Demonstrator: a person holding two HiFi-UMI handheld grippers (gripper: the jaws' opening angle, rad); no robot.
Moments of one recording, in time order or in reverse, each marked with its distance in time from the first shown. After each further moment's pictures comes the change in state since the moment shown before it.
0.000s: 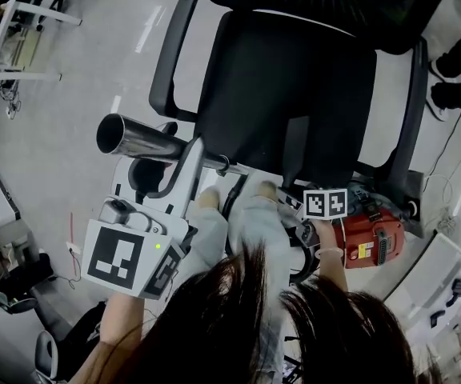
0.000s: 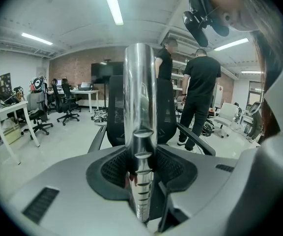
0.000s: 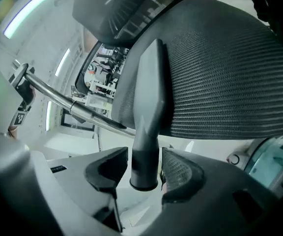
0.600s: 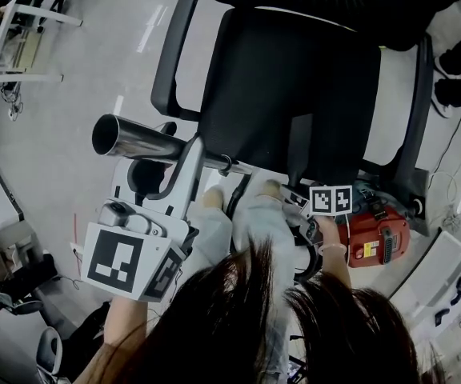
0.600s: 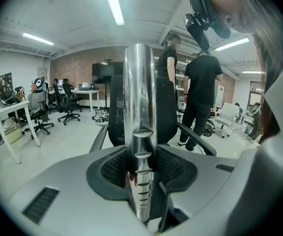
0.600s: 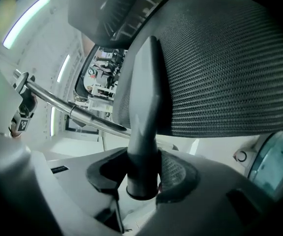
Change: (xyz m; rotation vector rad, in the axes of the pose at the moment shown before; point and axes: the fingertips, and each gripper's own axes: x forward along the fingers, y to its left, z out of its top) left arm -0.002 0.003 -0.001 -0.017 -0.004 0.006; right arm 0.010 0.000 0.000 0.046 -0.009 0.064
